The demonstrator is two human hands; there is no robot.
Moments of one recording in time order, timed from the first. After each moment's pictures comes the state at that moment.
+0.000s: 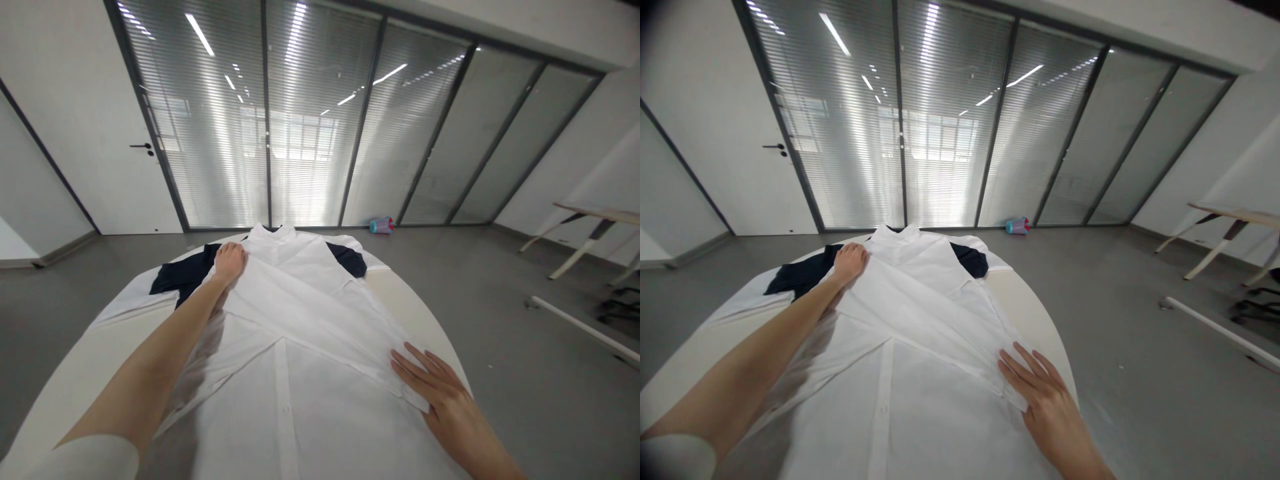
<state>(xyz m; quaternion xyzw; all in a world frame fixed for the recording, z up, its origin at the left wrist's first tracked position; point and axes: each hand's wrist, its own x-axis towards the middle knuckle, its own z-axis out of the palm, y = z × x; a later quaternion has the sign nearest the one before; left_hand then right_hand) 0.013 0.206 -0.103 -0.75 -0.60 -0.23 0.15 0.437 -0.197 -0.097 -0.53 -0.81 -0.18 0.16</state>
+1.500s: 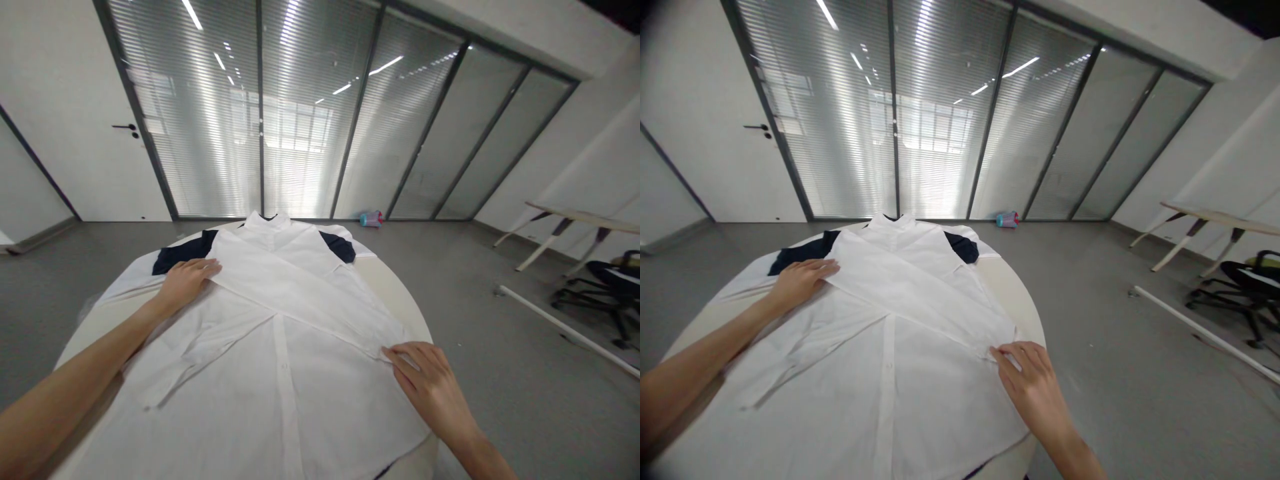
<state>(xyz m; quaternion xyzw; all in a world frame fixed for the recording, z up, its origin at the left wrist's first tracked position) -0.078 0.072 -0.080 -0.86 -0.49 -0.12 0.11 0.403 -0.232 -0.066 -0.55 -0.78 -0.21 0.20</state>
